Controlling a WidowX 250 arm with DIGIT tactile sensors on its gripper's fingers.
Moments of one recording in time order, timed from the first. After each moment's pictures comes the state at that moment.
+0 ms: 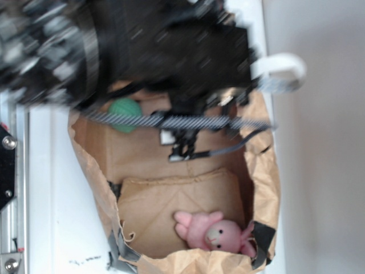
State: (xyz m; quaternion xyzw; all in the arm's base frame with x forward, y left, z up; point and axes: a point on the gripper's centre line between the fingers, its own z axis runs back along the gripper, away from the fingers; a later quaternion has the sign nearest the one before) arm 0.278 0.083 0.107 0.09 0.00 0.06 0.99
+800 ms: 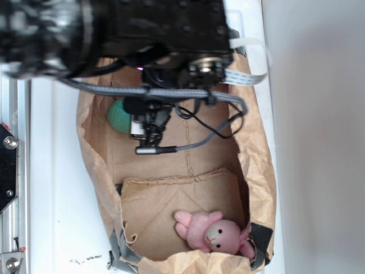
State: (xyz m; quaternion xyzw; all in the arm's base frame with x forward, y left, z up) arm 0.251 0.086 0.092 0.06 0.02 0.00 1.00
